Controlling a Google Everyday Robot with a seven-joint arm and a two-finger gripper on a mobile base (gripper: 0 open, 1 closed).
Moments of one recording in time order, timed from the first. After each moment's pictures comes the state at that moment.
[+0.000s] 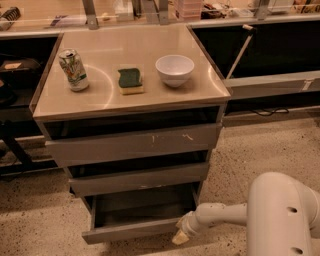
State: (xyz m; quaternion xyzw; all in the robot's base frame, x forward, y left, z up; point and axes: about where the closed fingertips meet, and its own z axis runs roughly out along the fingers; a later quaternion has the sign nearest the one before) arm 0.483 -0.088 0.184 -0.55 0.80 0.18 0.17
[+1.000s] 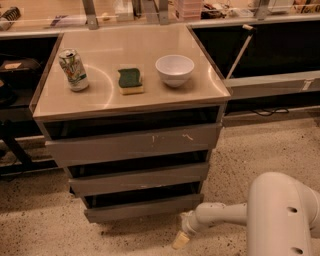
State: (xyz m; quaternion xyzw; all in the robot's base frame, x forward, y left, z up) arm 0.482 -0.088 0.184 -0.55 0.80 0.18 0.17
